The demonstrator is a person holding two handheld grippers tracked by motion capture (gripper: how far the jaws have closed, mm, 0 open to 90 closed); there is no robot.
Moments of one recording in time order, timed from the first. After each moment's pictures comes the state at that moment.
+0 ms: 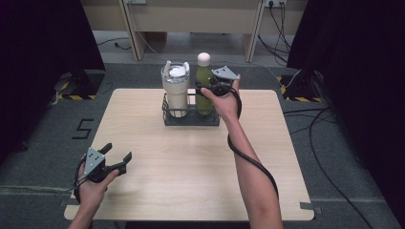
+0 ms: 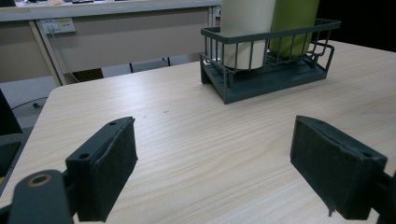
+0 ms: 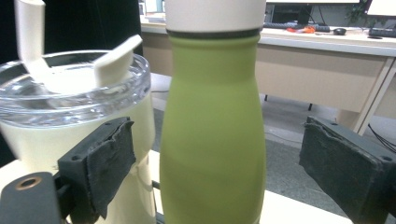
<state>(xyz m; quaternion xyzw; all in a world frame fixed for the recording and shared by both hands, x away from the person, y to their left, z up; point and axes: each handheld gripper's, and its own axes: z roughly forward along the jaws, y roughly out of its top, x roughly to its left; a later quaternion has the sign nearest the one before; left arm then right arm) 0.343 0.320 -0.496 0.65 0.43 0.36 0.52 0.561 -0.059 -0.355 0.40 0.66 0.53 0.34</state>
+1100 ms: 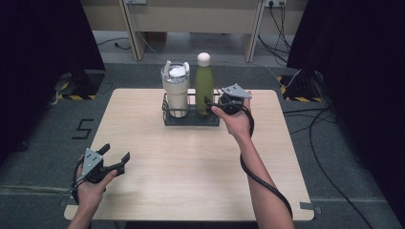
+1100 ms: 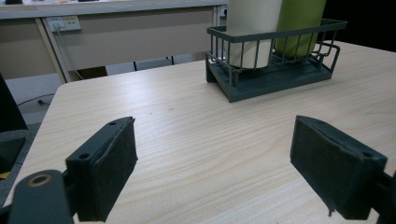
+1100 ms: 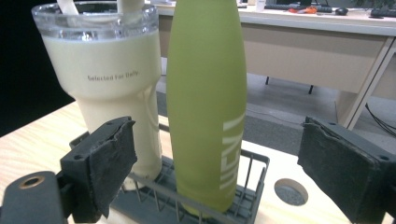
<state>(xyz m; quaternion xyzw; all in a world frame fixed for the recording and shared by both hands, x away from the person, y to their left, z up) 0.340 0.324 -0.496 0.64 0.44 0.36 0.52 0.507 -0.093 -0.376 0.41 0.68 0.51 0.32</state>
